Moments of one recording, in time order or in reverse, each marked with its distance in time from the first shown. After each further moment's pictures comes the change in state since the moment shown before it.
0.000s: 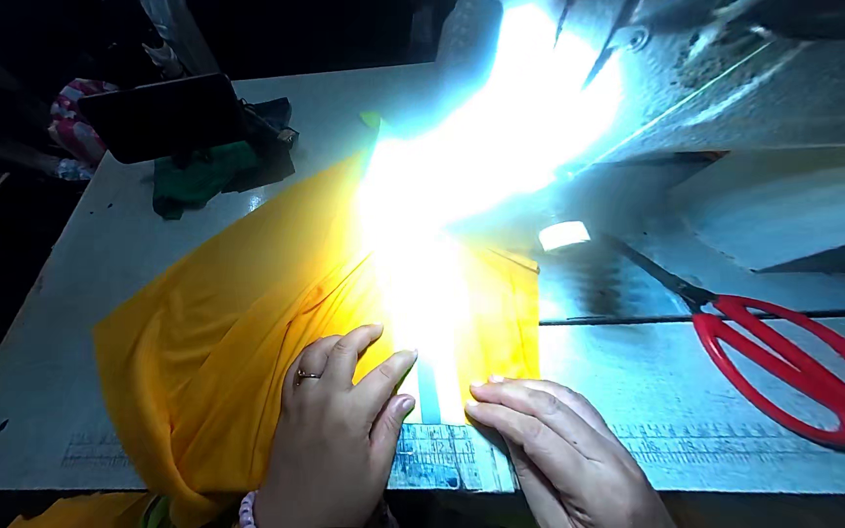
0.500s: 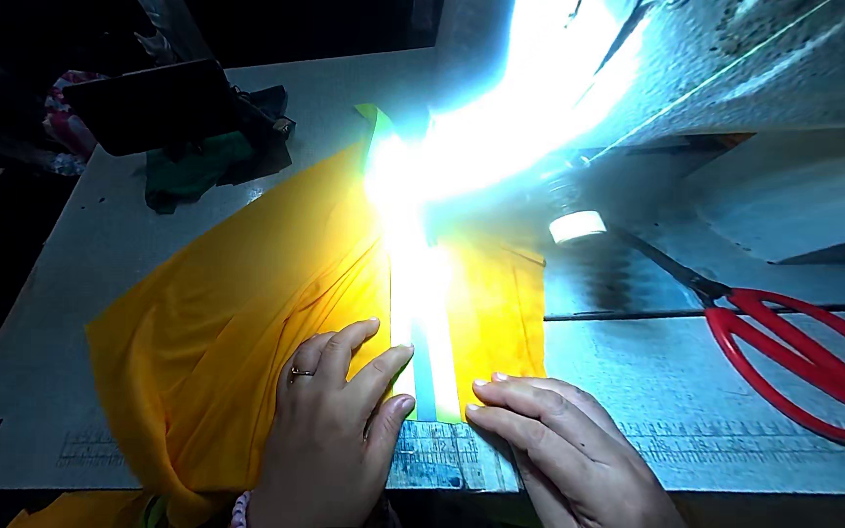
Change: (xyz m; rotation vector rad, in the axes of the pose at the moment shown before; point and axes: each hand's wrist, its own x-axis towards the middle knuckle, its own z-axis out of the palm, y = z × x) left_hand -0.001 -0.003 -0.001 -0.033 -0.005 -0.020; right_hand 0.000 0.001 0.000 0.028 -0.009 -0.006
